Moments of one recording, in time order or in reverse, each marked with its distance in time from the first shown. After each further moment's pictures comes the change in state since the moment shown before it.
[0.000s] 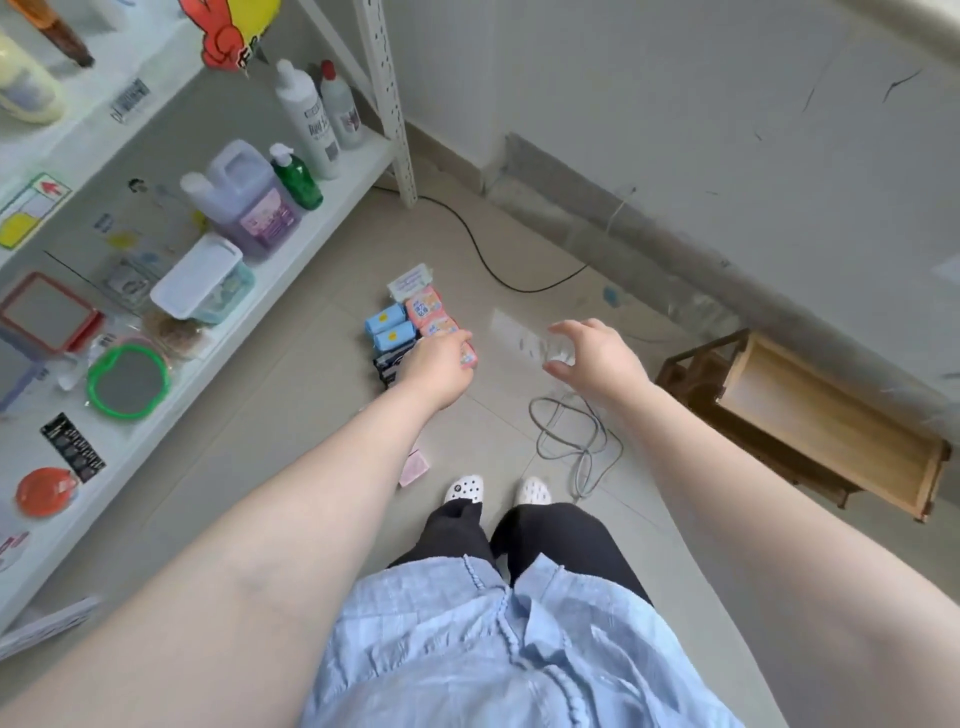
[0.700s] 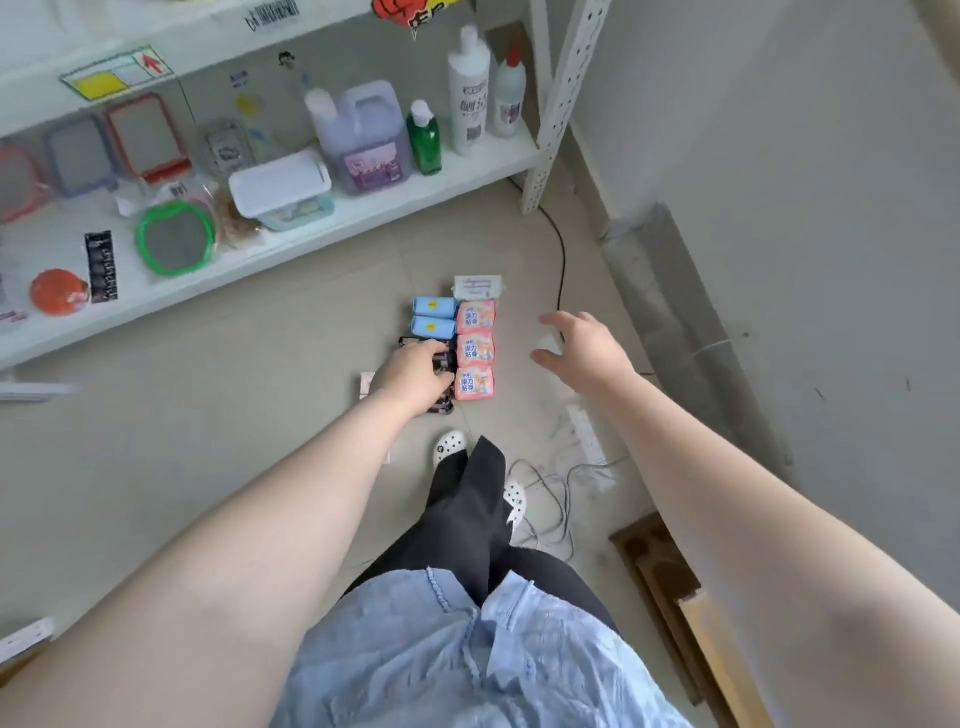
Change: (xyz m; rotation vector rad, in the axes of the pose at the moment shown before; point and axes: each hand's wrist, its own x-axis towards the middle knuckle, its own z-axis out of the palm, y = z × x) left_hand 0.088 -0.016 -0.026 -0.453 0.129 -0.537; right_hand 0.218 -0.065 -0.057 -0.198 -0.284 -0.396
